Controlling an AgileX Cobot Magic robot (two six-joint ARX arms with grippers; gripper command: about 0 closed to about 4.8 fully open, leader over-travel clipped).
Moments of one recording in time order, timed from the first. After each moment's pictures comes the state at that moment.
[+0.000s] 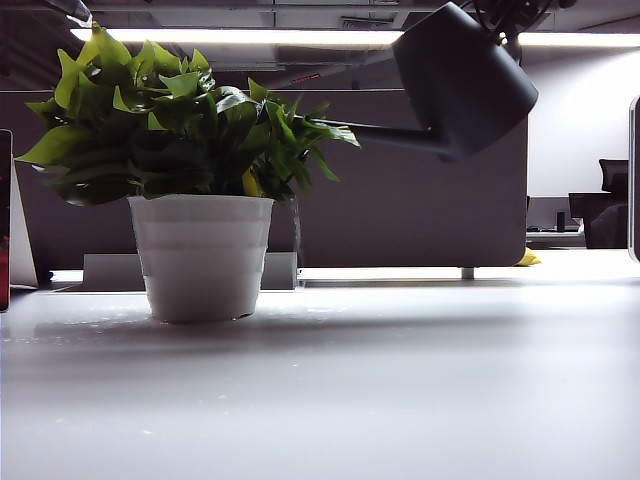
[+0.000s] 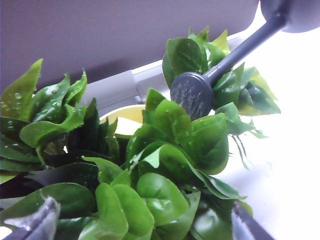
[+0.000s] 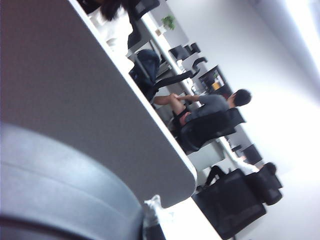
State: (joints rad) left arm -0.28 1.05 1.10 -0.42 0.15 0.14; right arm 0.13 1.81 1.81 0.05 -0.04 -0.94
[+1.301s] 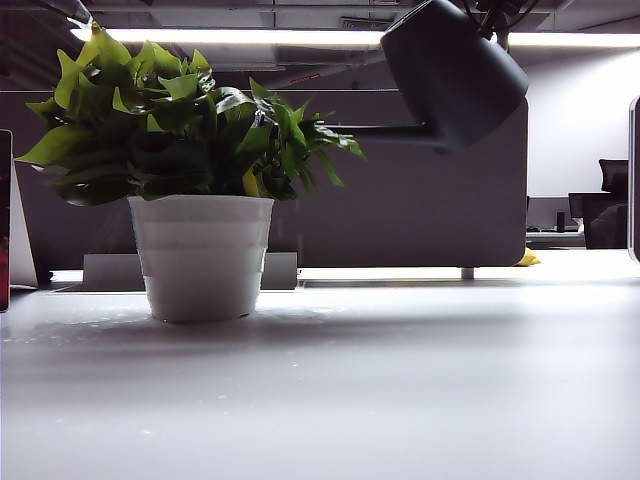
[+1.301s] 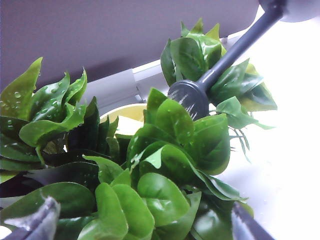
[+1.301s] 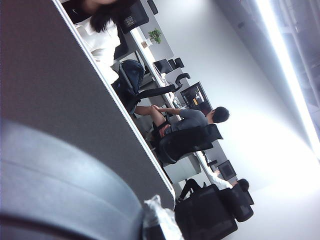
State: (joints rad) left arm -0.28 1.05 1.10 -0.42 0.15 0.14; right arm 0.16 1.81 1.81 0.11 -0.01 -1.05
